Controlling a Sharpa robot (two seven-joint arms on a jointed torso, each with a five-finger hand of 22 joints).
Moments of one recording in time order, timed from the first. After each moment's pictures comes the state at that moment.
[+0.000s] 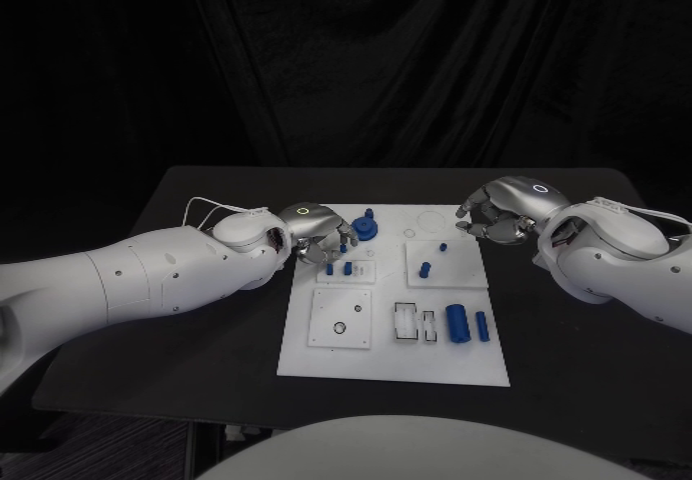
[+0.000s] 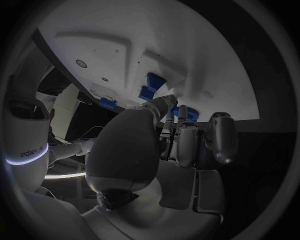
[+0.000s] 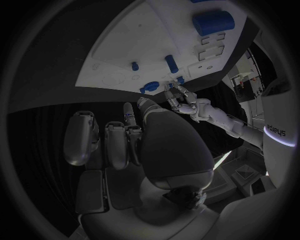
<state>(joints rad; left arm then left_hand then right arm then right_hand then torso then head) 1.18 -0.63 -0.21 1.21 -1.58 -0.31 0.16 1.44 -0.12 0.45 0.02 0.24 0.77 0.00 0.06 0.58 0.80 0.09 0.32 0.42 1.39 0.01 1.46 1.26 0.06 1.36 0.11 1.32 1.31 1.30 -0.94 -0.25 1.55 -1.54 -0.44 -0.12 1.41 -0.04 0.17 0.28 0.34 0.97 0.11 0.09 0.22 1.46 0.02 1.48 1.31 1.47 -0.06 1.42 1.31 0.06 1.47 0.05 1.23 1.31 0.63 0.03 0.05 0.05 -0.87</state>
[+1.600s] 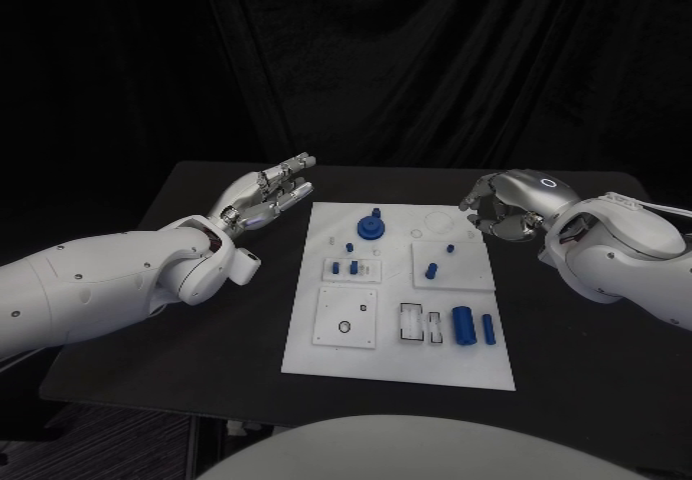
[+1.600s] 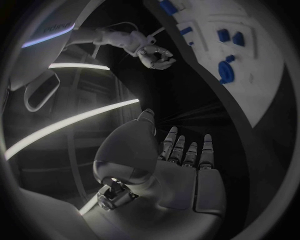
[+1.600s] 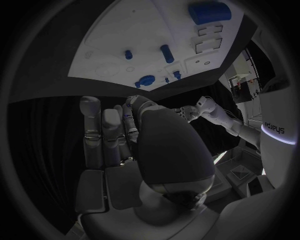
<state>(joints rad) 1.18 -0.93 -0.21 1.46 -0.35 -0.23 0.65 1.21 0.14 -0.16 0.29 0.28 0.34 -0.03 0.04 0.06 0.10 -0.06 0.09 0.03 0.00 0.07 0.01 0.00 0.15 0.06 0.14 0.04 0.34 1.33 -0.95 -0.25 1.59 -1.56 -0.44 -0.12 1.51 -0.14 0.33 0.20 0.53 0.92 0.12 0.11 0.27 0.66 0.10 0.58 0.75 1.31 0.00 1.10 1.17 0.13 1.22 0.10 0.74 1.31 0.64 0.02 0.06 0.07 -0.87</state>
